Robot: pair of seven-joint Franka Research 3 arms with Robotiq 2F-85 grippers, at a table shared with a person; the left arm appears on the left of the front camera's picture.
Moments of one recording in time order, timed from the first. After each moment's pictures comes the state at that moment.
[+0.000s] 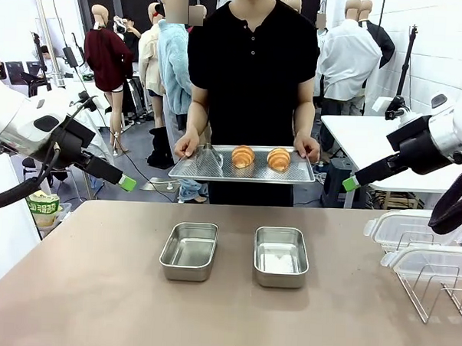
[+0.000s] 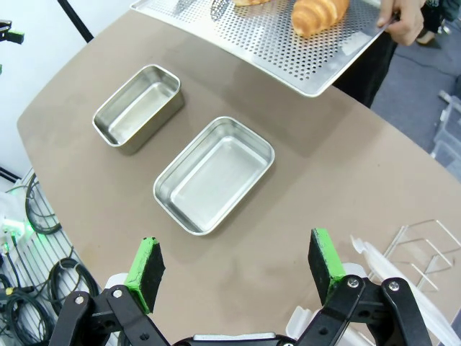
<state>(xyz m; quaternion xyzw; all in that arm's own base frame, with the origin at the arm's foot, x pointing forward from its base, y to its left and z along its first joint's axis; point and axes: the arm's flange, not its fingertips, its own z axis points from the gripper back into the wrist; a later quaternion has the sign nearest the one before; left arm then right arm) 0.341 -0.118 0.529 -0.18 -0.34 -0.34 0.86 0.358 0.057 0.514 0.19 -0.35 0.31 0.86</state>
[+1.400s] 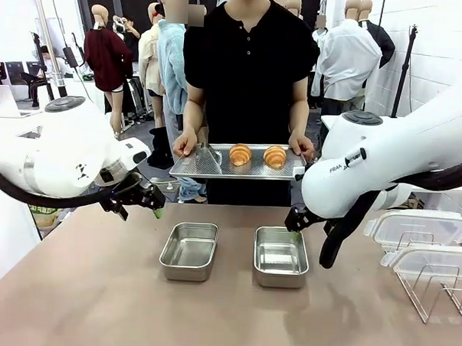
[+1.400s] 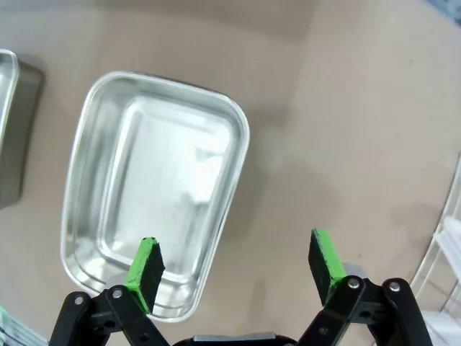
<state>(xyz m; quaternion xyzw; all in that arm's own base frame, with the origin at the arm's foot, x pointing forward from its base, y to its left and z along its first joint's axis) 0.458 -0.172 0.413 -0.06 -0.20 -0.03 0.98 0.457 0.195 0.373 0.04 -0.15 0.14 0.98</state>
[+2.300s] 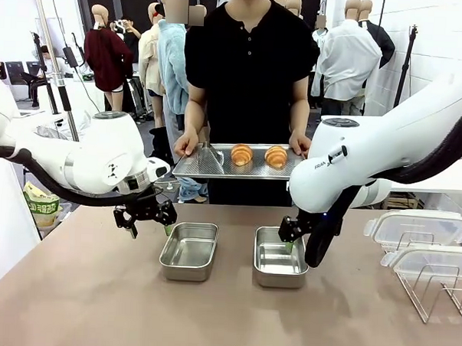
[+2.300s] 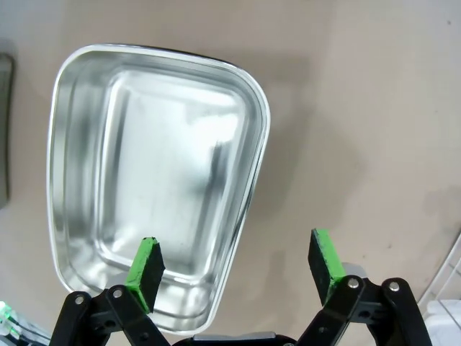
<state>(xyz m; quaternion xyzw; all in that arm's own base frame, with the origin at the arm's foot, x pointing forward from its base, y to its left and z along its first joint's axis) 0.505 -0.192 0.356 -0.04 -0.09 0.01 1.00 0.474 0.210 0.344 0.04 -0.08 0.12 0.99</state>
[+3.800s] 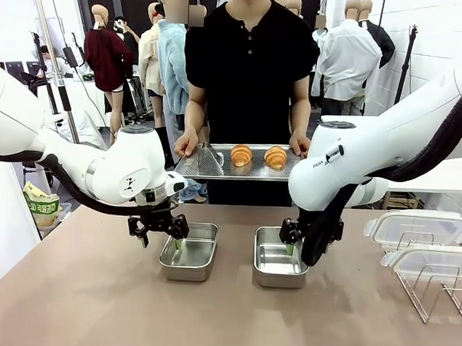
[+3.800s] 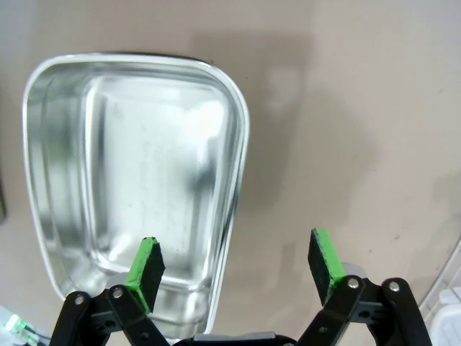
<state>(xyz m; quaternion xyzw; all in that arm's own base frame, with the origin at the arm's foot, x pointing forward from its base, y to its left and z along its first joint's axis) 0.506 -0.227 0.328 0.00 -0.07 -0.04 1.00 0.481 0.207 0.335 0.03 -0.05 0.07 1.00</state>
